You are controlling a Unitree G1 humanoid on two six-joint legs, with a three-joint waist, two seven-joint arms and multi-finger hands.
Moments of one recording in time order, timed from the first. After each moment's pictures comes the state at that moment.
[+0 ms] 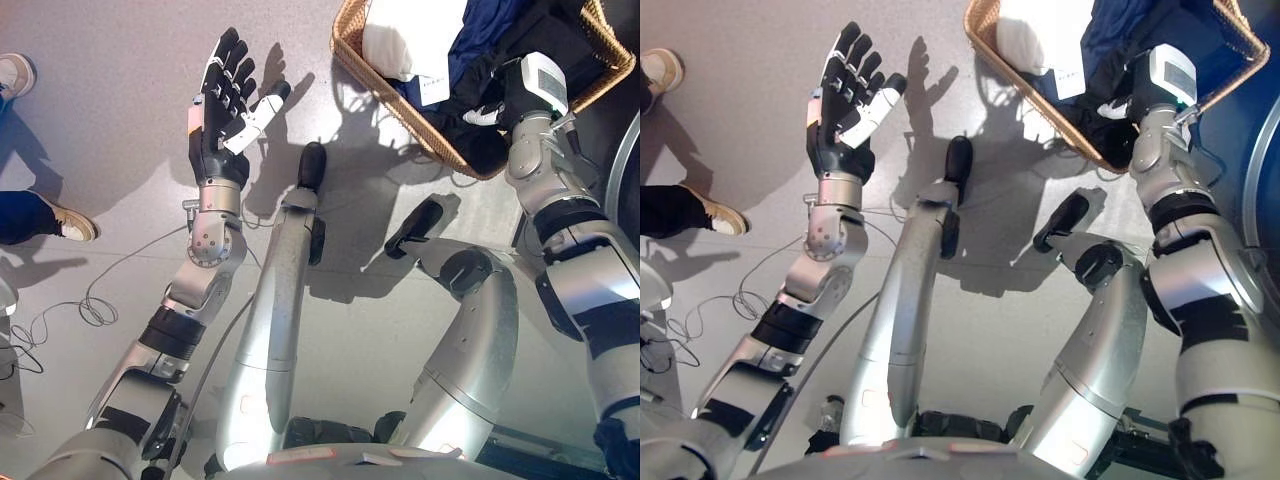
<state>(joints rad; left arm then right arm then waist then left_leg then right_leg) -0.50 0.40 -0.31 0.09 -0.52 -0.31 0.39 -1.15 -0.69 0.55 1.12 -0.21 -0.08 -0.32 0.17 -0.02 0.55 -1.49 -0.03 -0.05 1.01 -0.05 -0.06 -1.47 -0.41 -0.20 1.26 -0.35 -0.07</state>
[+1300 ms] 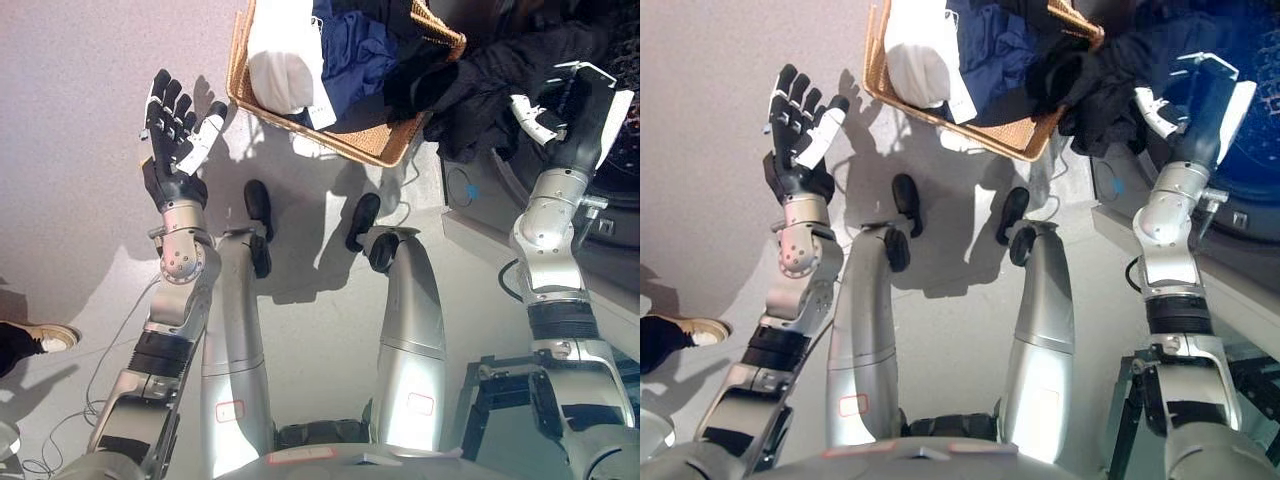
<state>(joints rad) -0.37 0.36 -0.12 0.09 -0.47 -0.26 0.45 -0.55 -0.56 -0.08 0.37 0.04 -0.18 -0.54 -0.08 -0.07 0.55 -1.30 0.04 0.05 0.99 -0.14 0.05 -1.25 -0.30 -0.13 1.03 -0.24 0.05</state>
